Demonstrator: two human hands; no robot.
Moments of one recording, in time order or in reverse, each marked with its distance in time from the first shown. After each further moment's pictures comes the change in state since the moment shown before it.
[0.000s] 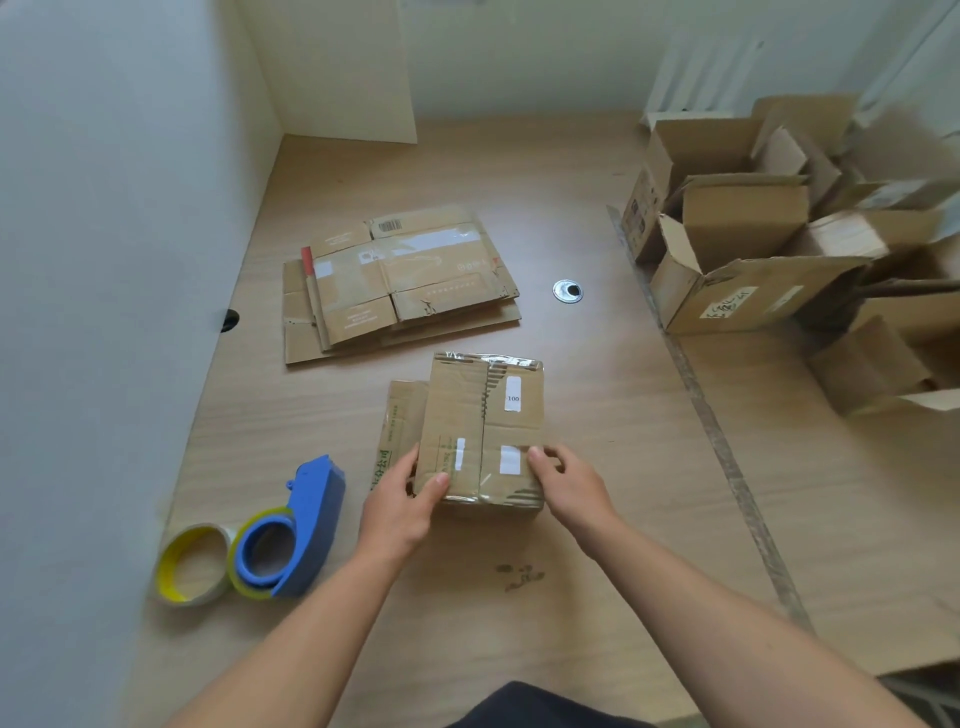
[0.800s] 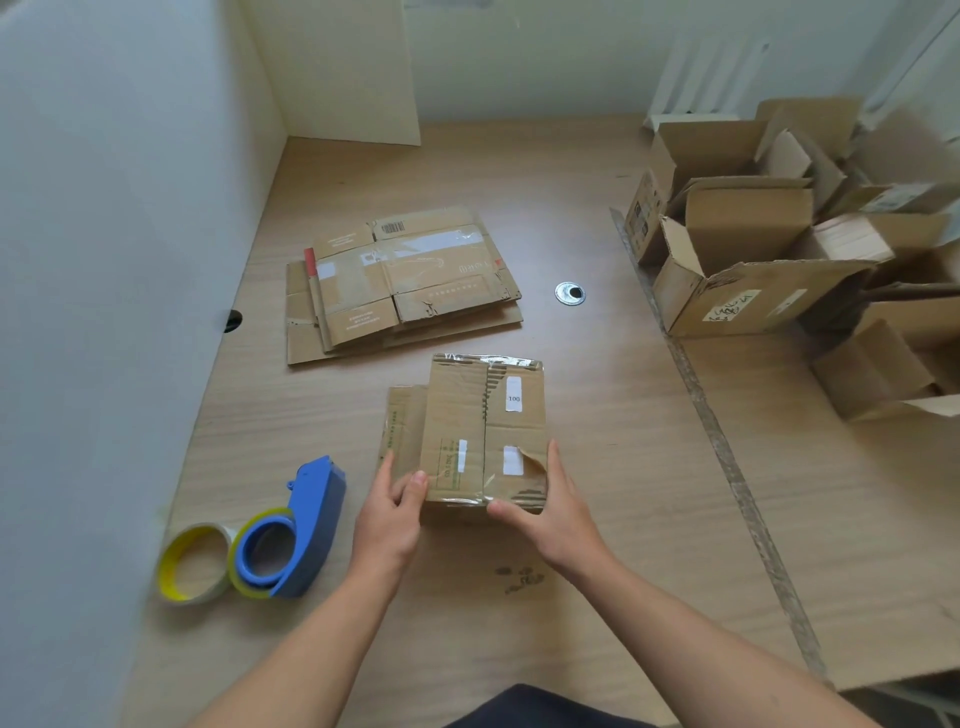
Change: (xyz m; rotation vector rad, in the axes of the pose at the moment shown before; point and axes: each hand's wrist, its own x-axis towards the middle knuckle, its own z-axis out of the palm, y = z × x) left_hand -0.006 -0.006 0.005 -0.289 0.099 -0.149; right_hand -0.019 0.019 0.013 -0.103 -0.104 -0.156
